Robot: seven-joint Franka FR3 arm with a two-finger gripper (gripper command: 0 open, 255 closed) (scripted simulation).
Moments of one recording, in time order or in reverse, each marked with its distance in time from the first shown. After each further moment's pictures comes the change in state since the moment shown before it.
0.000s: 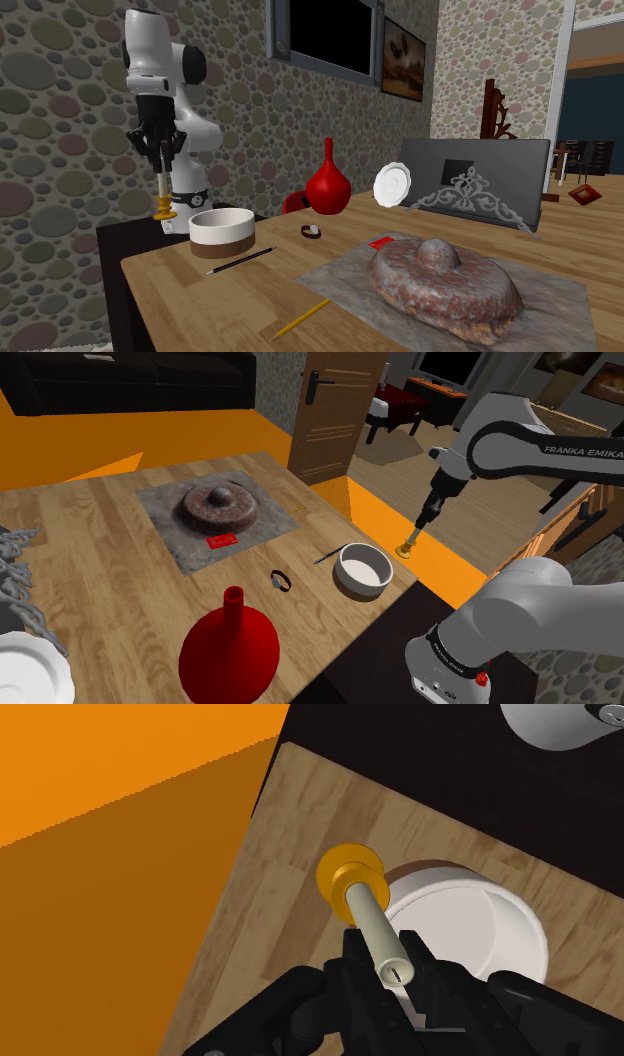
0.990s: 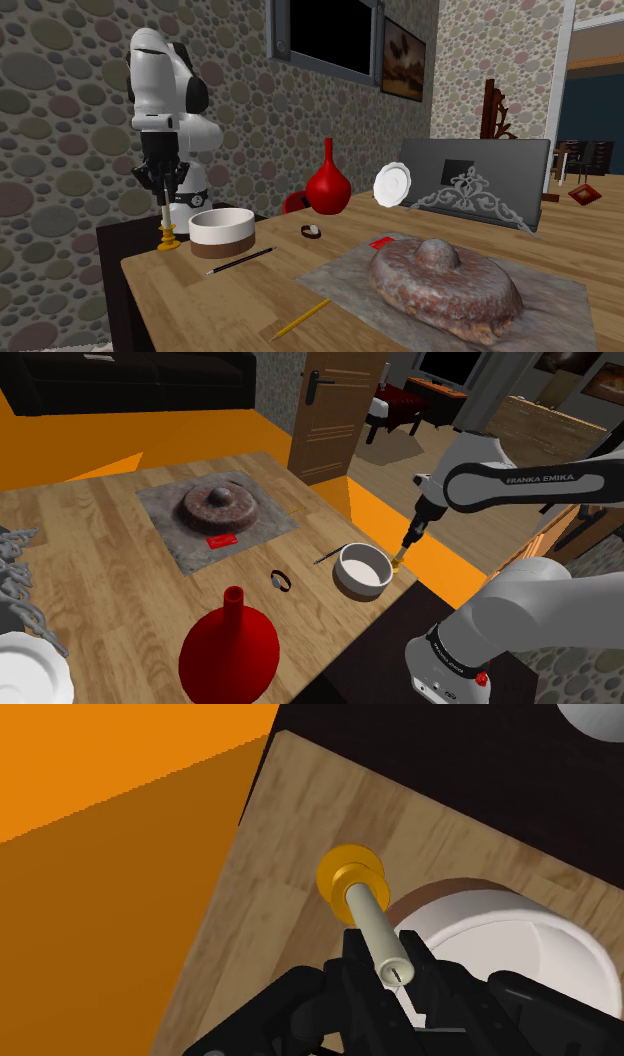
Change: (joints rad) arm -0.015 0.130 -0.066 -0.142 -0.063 0.269 0.009
